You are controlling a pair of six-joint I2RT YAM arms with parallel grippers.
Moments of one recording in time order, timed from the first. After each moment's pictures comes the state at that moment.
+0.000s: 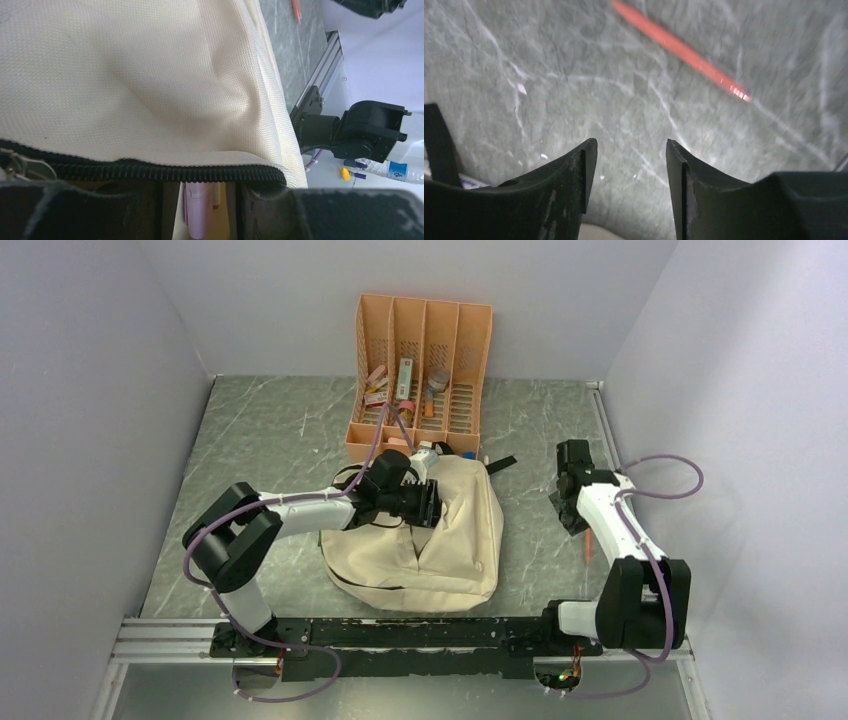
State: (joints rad) left arm -0.82 1.72 0.93 0.19 0.44 -0.64; right arm -0.01 1.27 0.82 -0.81 0.45 1.13
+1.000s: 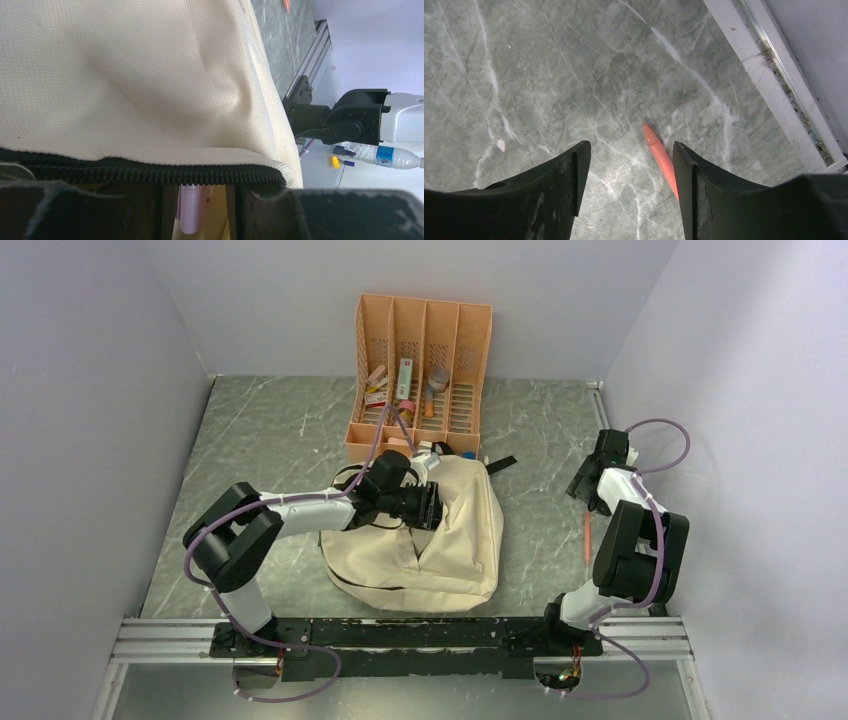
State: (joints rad) left arm -0.82 1.72 0.93 0.20 0.50 -0.66; right arm -0.29 1.55 0.91 -0.41 0.24 0.29
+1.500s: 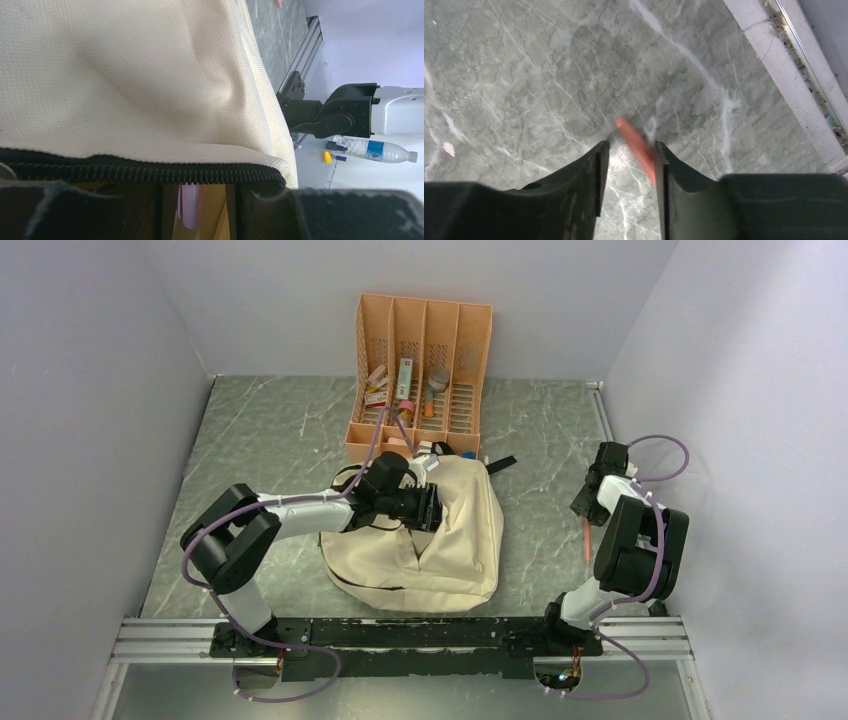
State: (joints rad) left arm -0.82 1.71 0.91 0.21 0.53 -0.68; right arm -0.33 1.58 0.83 -0.37 0.23 0.30
